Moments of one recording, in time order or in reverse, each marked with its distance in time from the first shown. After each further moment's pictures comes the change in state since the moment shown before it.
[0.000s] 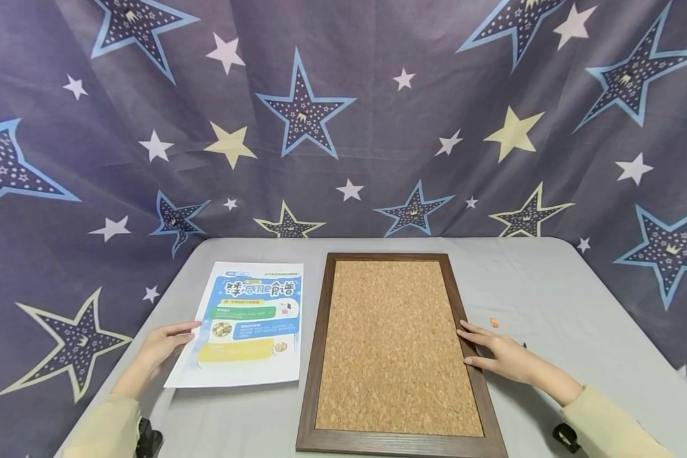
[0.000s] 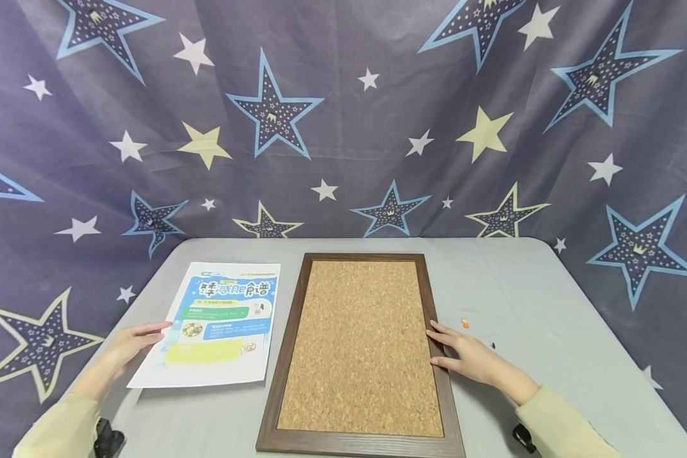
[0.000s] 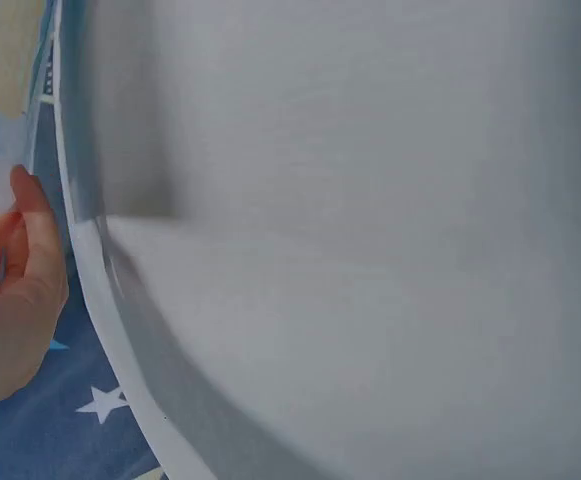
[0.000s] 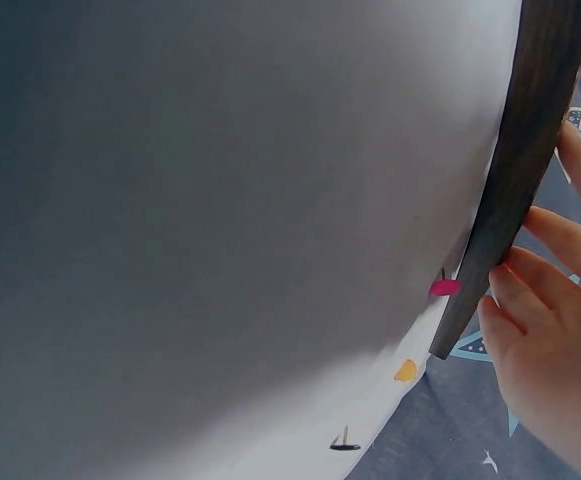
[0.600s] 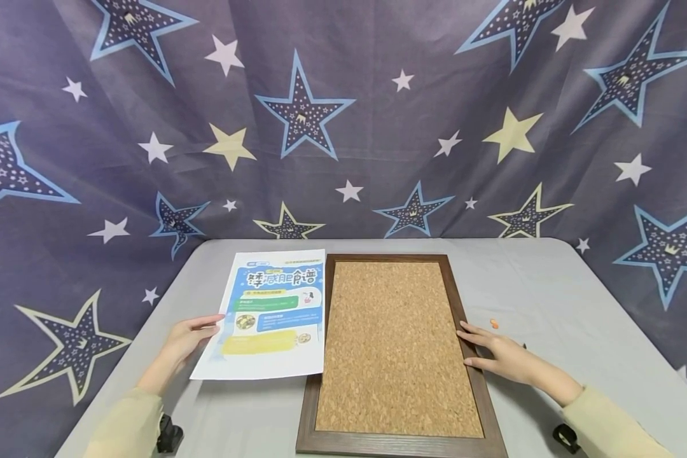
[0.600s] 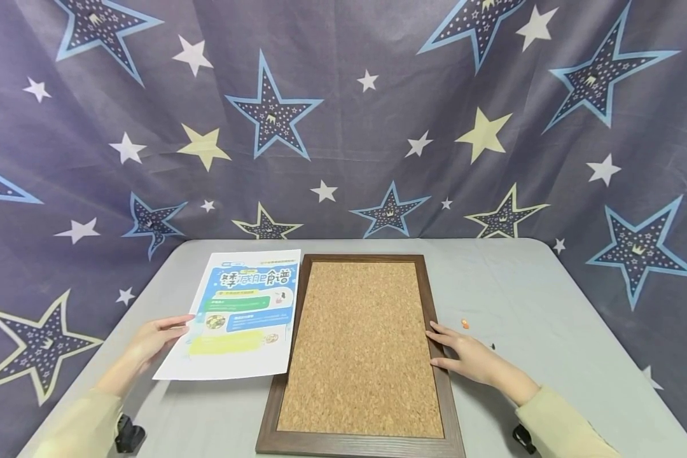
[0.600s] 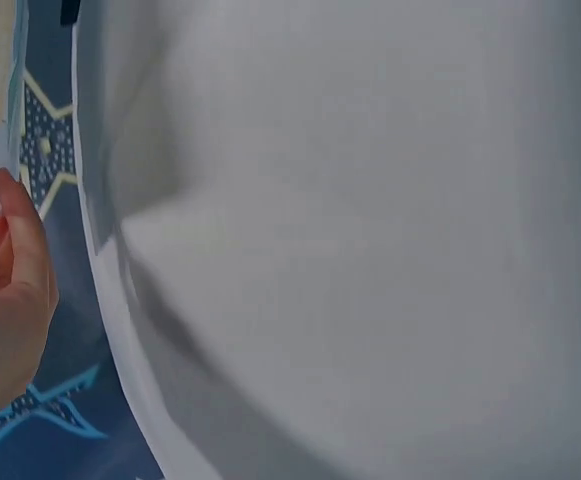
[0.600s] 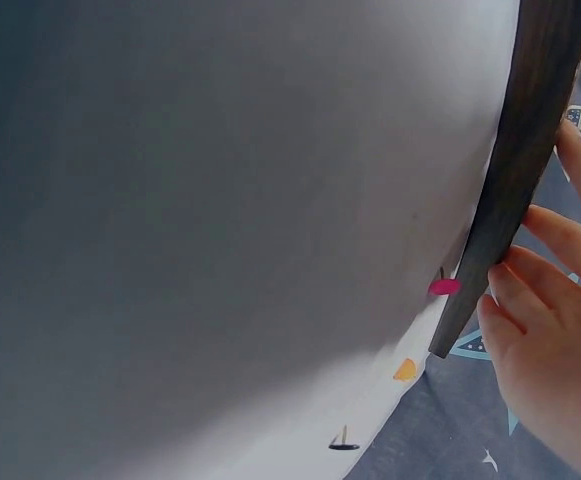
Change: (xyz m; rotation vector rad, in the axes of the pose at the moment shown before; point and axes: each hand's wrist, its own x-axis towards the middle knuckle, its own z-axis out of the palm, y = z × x) left_hand 0.004 0.029 0.035 -0.193 -0.011 0.021; right_hand 0.000 0.001 0.000 -0.001 0.001 -0.008
